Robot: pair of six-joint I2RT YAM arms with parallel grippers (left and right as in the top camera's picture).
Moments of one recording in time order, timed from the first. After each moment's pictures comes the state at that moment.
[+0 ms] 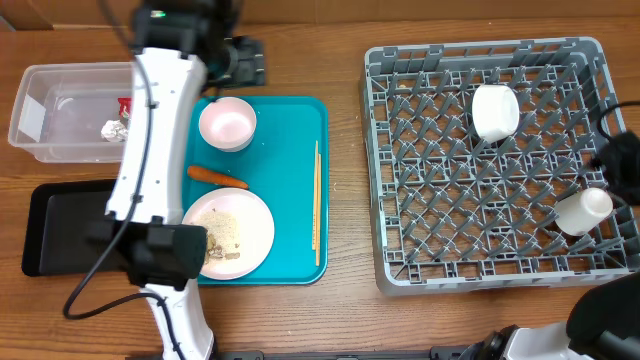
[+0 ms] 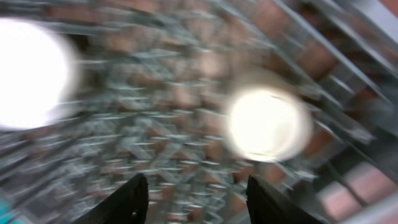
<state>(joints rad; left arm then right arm) -0.15 2.08 2.37 -1.47 0.02 -0.29 -0.57 1.66 1.62 -1.33 -0.18 0.25</state>
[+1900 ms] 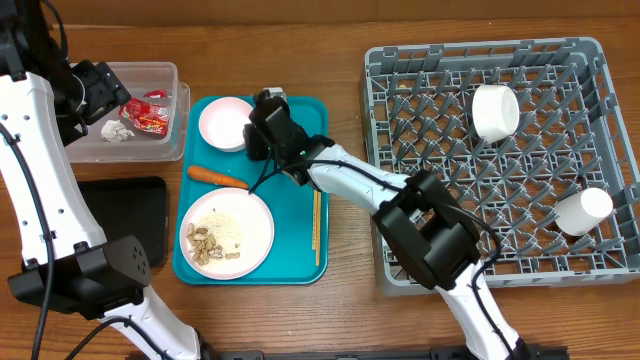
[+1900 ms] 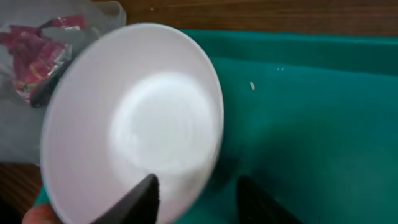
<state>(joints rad) 0.32 1.97 2.36 -1.69 0.02 -0.37 0.77 2.35 1.71 -0.09 0.04 0.58</state>
